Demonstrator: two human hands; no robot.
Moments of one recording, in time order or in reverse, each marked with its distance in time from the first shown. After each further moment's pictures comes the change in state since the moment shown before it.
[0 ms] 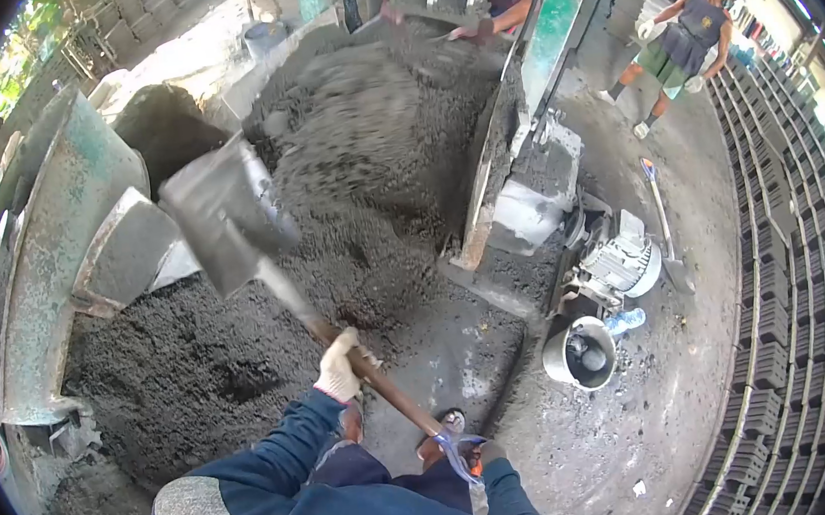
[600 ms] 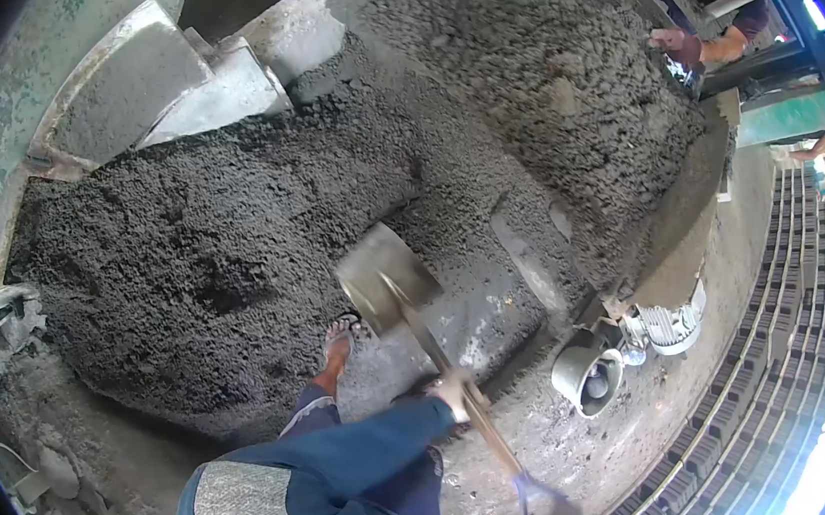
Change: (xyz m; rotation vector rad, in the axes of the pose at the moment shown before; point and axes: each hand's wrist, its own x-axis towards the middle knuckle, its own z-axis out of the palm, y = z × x) left_hand 0.072 -0.219 -0.063 -0.398 0.145 -0.742; right_hand -0.148 -0.093 0.108 -1.005 0.682 -0.327
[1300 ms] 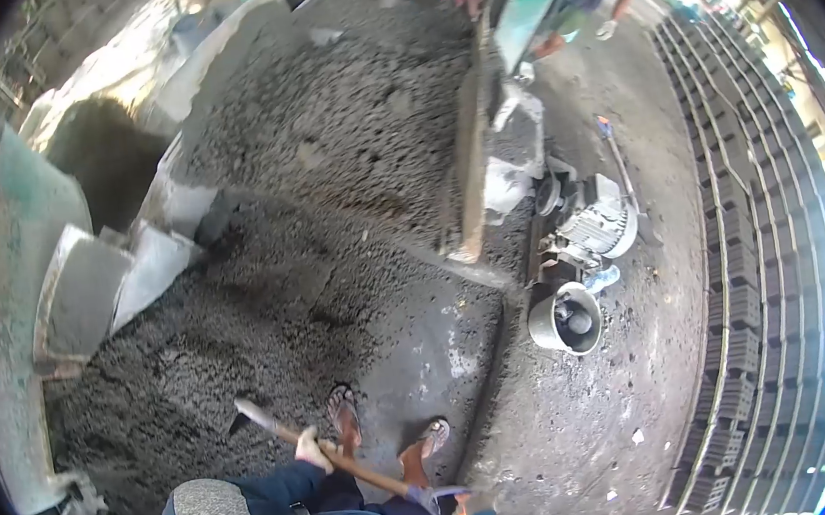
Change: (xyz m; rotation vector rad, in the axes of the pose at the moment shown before) left_hand -0.151 0.146 -0.174 0.180 0.435 0.317; right_hand -0.145 0.102 0.161 0.791 -0.247 0.536
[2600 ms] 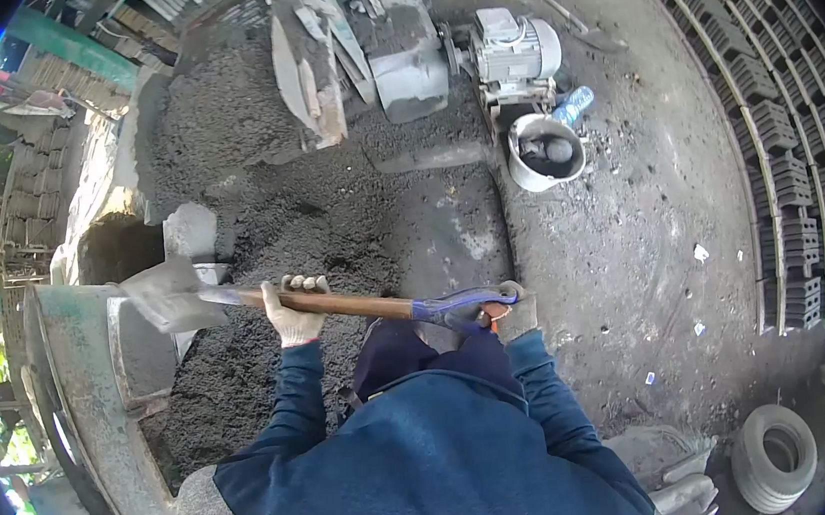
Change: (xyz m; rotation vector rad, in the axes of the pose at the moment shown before) left_hand -0.256 -0.017 0.200 -0.073 -0.763 0.318; right_hand -0.126 -0.141 -0.061 0.445 -0.071 -0.974
